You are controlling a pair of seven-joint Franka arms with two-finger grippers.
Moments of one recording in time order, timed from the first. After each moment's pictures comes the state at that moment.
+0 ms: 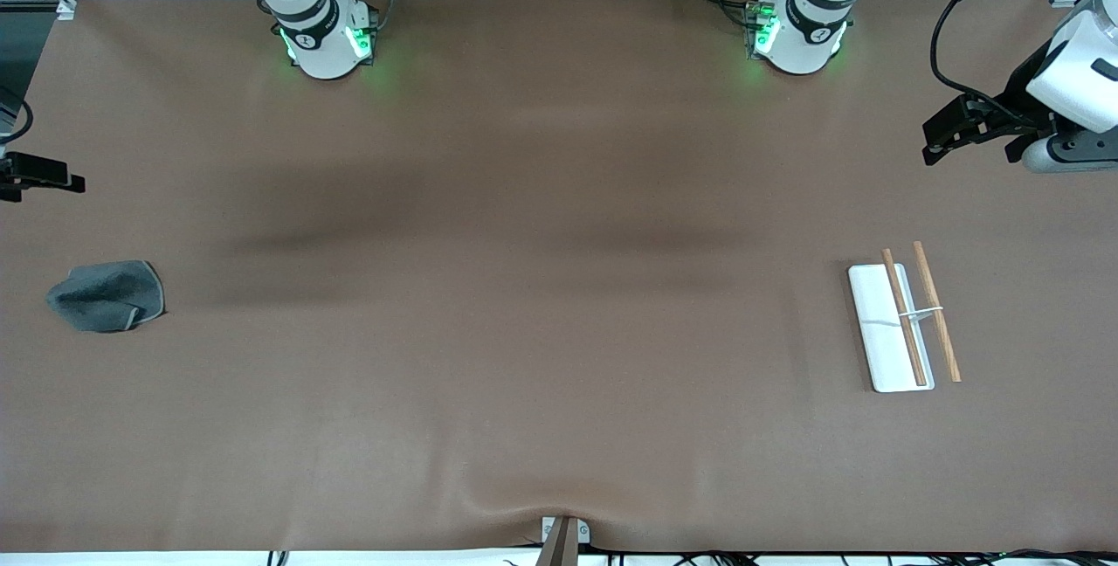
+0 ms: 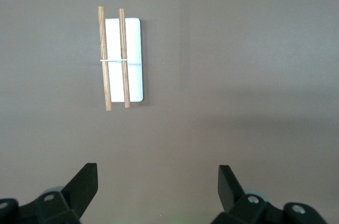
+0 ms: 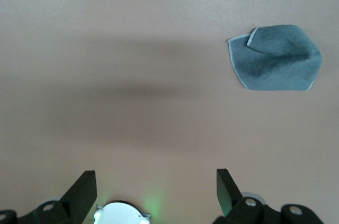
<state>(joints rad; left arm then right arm) 0.02 -0.01 -0.15 -1.53 0.01 1.53 -0.15 -0.31 0.20 0.01 -1.50 0.02 1.45 -0.42</state>
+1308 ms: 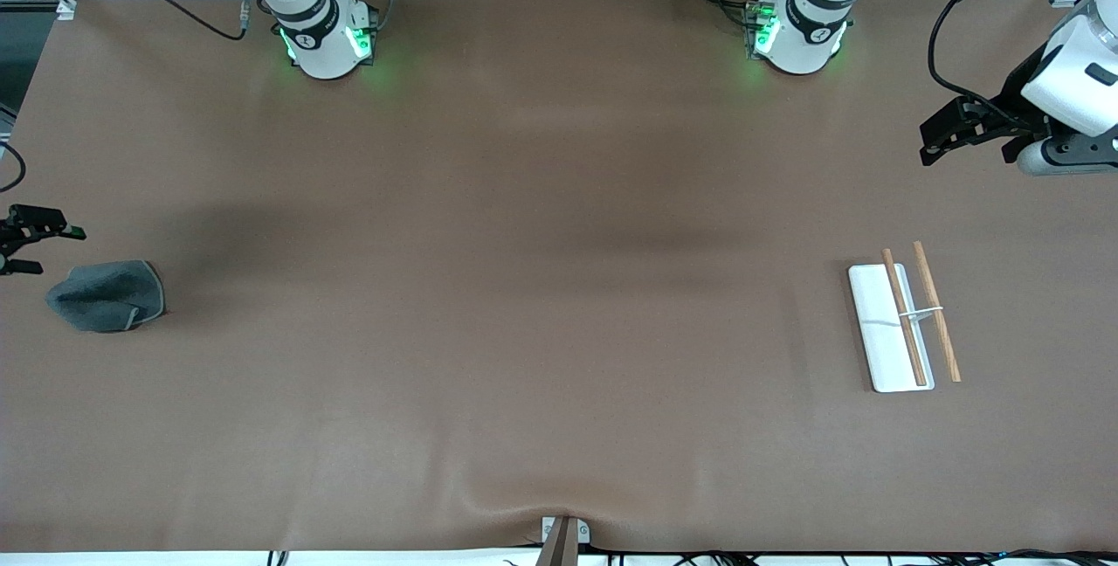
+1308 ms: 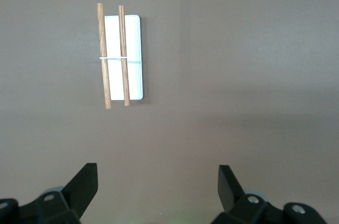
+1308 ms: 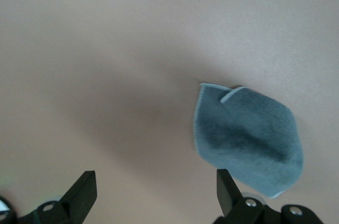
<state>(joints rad) 0.02 -0.01 -0.15 -1.54 0.01 1.53 -0.15 -0.51 0.49 0.01 -1.51 0.08 1.75 -1.14</state>
